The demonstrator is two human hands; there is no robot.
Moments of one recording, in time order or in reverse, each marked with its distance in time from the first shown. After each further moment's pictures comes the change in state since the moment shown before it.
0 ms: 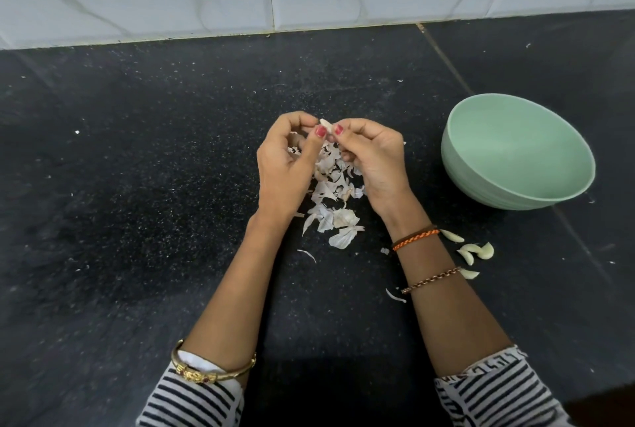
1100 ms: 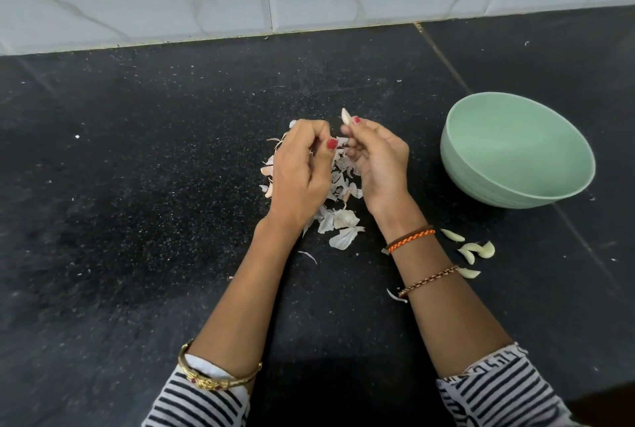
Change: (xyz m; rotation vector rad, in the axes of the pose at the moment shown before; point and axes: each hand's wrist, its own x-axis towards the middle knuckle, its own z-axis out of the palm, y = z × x) left_hand -0.006 0.002 0.010 0.214 -0.046 0.247; right_hand 0.000 0.001 0.006 0.288 0.245 0.149
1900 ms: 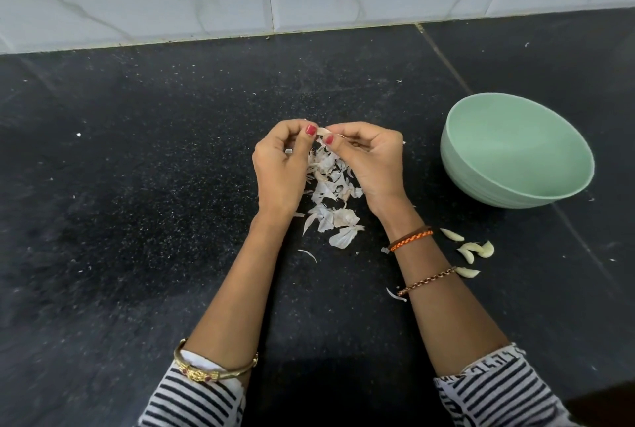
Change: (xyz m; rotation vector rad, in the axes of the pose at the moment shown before) left_hand 0.005 -0.004 -0.010 -0.183 0.115 -0.360; right_hand -0.001 0.004 -0.004 -0.403 -0.204 -0.339
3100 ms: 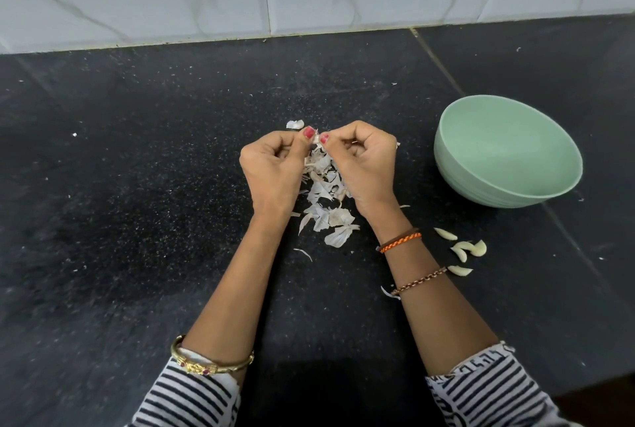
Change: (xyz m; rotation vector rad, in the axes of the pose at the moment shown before) left_hand -0.004 0.004 0.000 -0.073 0.112 -0.063; right_hand -0.004 0.002 0.007 -0.101 0.097 -0.093
